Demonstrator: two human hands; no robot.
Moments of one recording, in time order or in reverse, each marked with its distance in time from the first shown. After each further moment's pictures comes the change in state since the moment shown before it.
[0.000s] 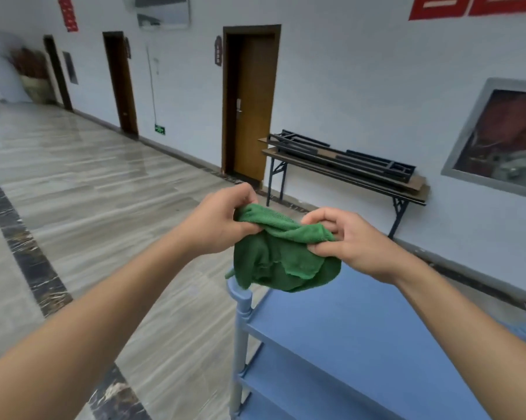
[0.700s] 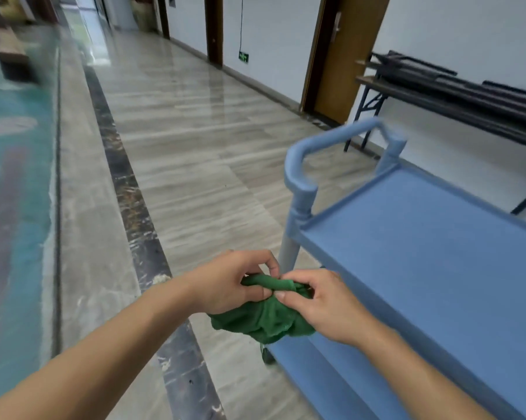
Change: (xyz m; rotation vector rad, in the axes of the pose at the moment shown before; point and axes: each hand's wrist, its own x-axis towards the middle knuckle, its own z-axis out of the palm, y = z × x) left_hand -0.191 -0.249 0.235 -0.021 -0.287 -0.446; right_hand 0.012 0.345 0.239 -0.216 -0.294 -0.096
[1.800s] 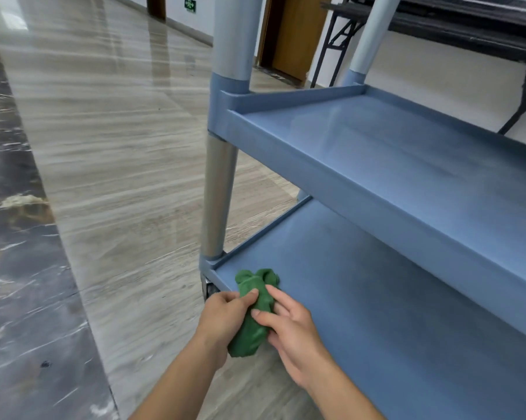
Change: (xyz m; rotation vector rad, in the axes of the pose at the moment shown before) left_hand 0.199 -0.413 0.531 -1.002 0.416 -0.644; right_hand -0.022 0.545 0.376 1.058 0.339 0.570
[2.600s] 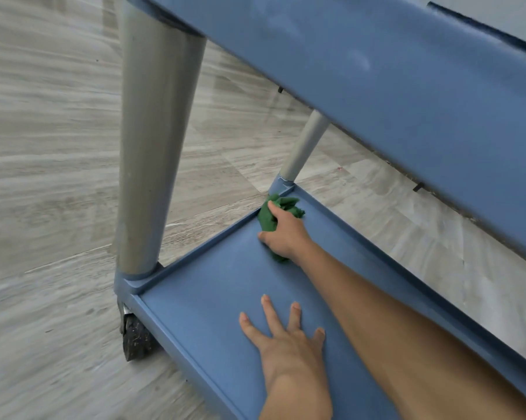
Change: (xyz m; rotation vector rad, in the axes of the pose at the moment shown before) left_hand 0.088 -0.021 0.228 1.491 -0.676 0.235; right_hand 0.253 -0.112 -0.075 -1.308 0.266 -0.225
